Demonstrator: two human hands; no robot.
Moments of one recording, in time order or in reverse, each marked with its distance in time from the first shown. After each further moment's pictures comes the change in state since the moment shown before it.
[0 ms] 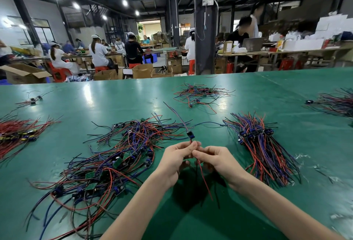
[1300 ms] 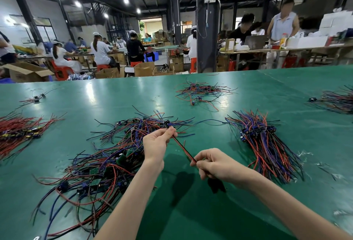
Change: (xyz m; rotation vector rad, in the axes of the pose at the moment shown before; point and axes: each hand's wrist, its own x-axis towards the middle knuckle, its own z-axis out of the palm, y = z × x) left_hand 0.020 0.011 -0.037 -0.026 0.407 0.312; right_hand -0.006 -0.006 0.002 -0.442 -0.308 0.047
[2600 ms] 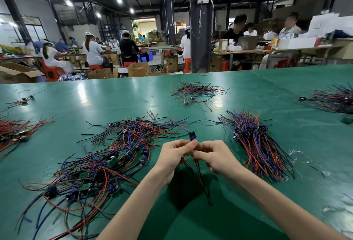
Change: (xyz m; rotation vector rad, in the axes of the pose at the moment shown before) left_hand -0.033 -0.009 0.028 0.094 -0.412 -0.223; right_hand 0.006 0.006 -0.012 0.103 0.329 -0.058
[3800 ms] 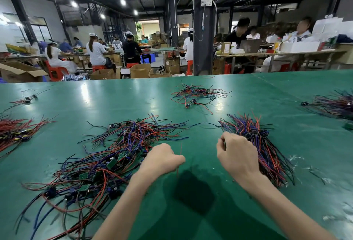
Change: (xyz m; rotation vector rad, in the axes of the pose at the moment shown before) left_hand -0.014 0.036 -0.019 1.104 0.022 -0.100; right_hand 0.000 0.004 -0.029 -0.968 0.544 -0.160
